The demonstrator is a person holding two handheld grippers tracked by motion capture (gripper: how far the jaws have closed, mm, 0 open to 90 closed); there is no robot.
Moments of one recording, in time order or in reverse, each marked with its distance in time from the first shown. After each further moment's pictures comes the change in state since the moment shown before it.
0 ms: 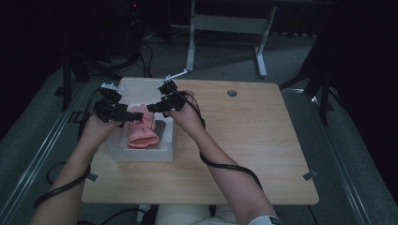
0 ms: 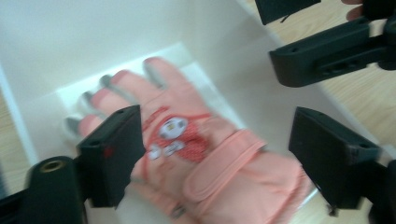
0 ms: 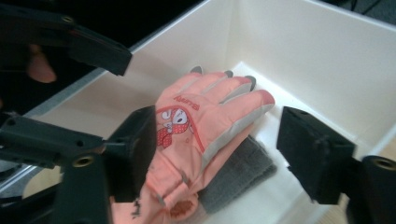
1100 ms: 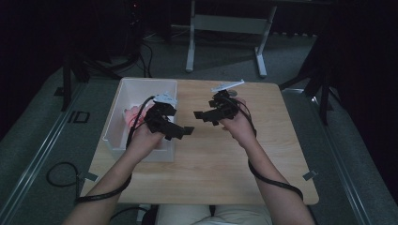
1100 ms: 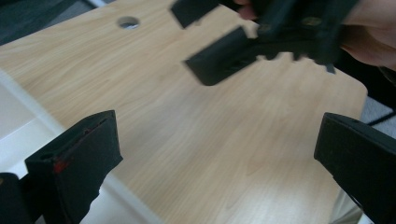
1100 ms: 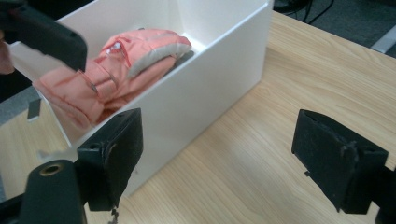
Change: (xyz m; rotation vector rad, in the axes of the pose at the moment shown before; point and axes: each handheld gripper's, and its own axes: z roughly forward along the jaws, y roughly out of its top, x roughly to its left) left arm -0.131 0.025 0.047 -0.088 -0.219 0.236; right arm -0.071 -0.078 -0.110 -0.049 -0.077 -0.016
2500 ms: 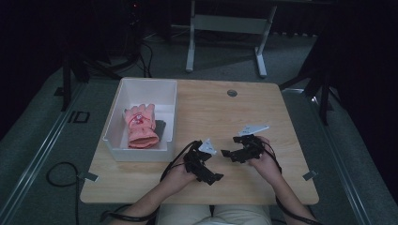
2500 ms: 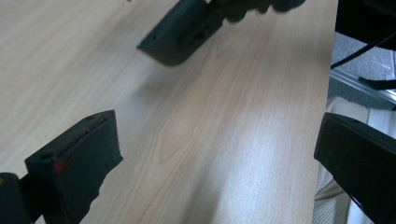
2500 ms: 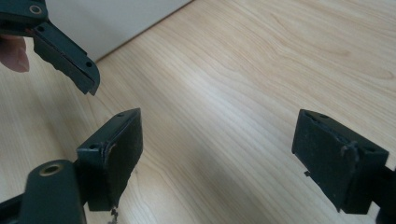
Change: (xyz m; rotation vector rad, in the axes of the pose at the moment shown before) left arm -0.079 -0.073 0.124 0.144 -0.176 0.161; right arm -0.034 -0.156 -0.017 0.052 -0.003 -0.030
